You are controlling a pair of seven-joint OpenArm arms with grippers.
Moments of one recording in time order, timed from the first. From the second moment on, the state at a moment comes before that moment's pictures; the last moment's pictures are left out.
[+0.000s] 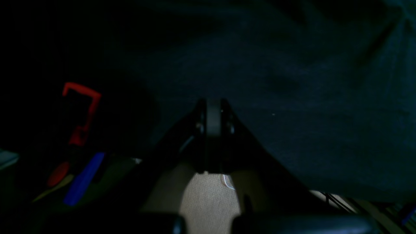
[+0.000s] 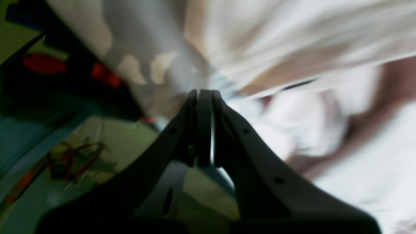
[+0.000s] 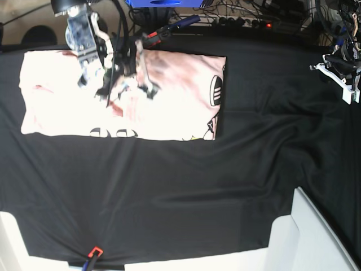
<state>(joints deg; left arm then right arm) 26.4 -28.2 -27.6 82.0 -30.7 -17.0 40.9 -11.8 -0.2 -14.3 92.4 -2.6 40.6 -75.8</state>
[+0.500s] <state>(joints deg) 26.3 -28.2 -27.6 82.0 -30.6 -17.0 40.9 -10.4 -0.1 -14.1 95.5 -2.7 40.6 -74.9</state>
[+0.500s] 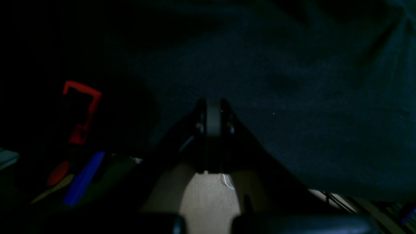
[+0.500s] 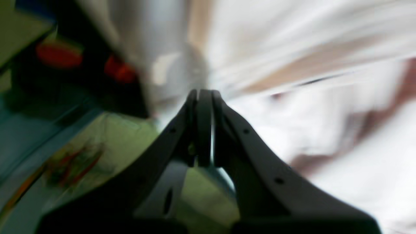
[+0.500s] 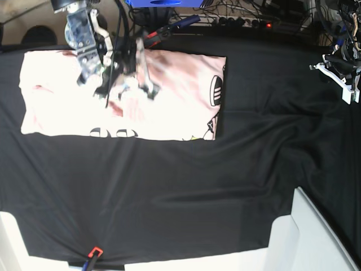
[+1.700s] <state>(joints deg) 26.2 -28.2 -27.6 78.8 -30.7 -17.0 40.9 3.4 -0.9 -0.8 79.9 6.1 40.6 -60.7</state>
